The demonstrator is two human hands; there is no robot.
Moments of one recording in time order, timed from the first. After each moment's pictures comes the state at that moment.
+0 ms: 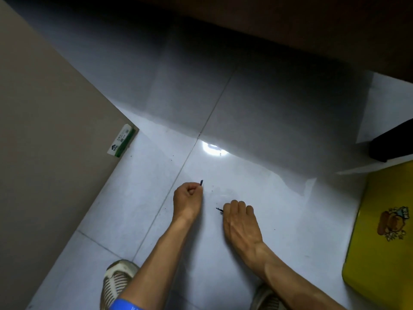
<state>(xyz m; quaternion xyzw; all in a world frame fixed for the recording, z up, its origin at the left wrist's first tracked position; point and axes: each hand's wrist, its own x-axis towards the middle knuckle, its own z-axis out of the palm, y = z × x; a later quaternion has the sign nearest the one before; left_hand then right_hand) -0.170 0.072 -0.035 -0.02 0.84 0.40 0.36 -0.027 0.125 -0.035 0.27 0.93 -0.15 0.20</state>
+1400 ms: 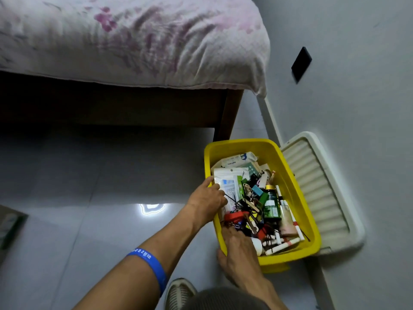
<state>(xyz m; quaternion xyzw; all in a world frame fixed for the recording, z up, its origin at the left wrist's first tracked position) 0.103 0.234 0.148 0.87 0.45 -0.18 -0.01 0.248 0.137 0.121 0.58 0.78 -0.22 0.01</state>
